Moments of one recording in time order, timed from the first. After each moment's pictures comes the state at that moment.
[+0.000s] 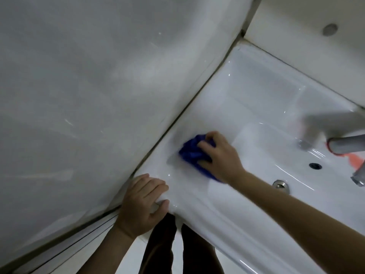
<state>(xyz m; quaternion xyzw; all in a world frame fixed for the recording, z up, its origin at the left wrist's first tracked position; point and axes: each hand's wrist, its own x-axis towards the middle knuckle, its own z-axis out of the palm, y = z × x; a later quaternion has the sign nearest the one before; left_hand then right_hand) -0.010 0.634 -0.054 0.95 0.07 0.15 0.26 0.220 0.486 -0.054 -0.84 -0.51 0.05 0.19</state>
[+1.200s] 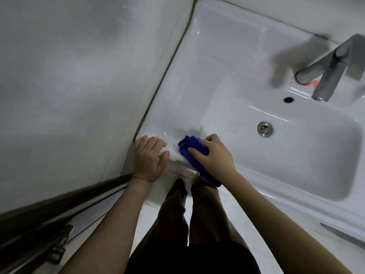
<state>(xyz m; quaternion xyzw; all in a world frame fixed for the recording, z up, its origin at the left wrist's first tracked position) -0.008 0.631 -0.047 0.97 0.06 0.12 0.20 0.078 0.435 -0.006 -0.91 -0.16 0.26 0.26</state>
